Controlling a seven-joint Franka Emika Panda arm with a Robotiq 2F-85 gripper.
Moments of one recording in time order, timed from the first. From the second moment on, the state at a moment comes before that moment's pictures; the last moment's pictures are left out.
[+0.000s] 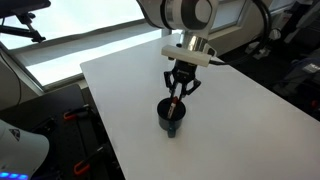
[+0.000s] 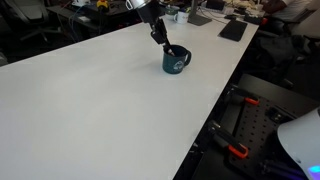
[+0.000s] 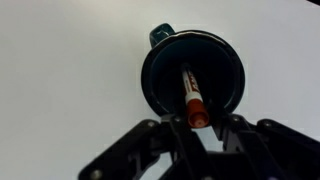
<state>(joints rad) -0.07 0.53 -0.01 -1.89 -0.34 1.96 -0.37</state>
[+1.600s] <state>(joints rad) -0.02 0.11 -0.01 -2.20 -0.47 2.12 -0.14</state>
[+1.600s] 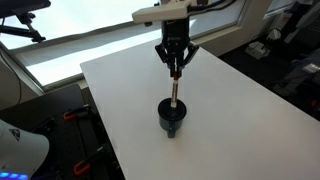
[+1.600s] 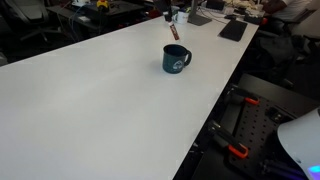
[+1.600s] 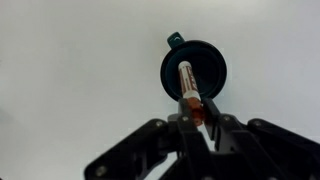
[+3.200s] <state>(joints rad) 0.10 0.44 0.07 -2.11 -0.80 2.24 -0.31</state>
